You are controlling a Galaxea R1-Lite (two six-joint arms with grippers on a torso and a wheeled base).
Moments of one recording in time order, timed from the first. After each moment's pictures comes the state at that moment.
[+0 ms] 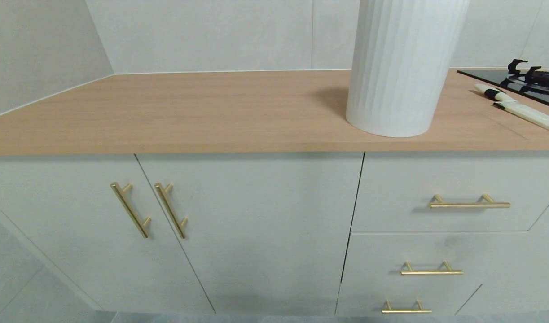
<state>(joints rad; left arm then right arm) -0.01 0.00 0.00 0.00 0.05 -0.01 0.00 0.00 0.00 -0.01 0.00 0.02</state>
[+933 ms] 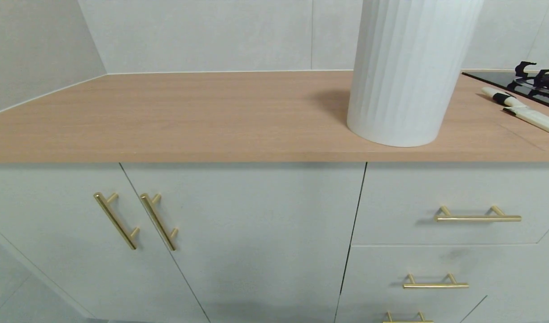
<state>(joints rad) -0.01 0.00 0.00 0.00 0.05 -0.01 0.00 0.00 0.00 -0.01 0.00 0.02</state>
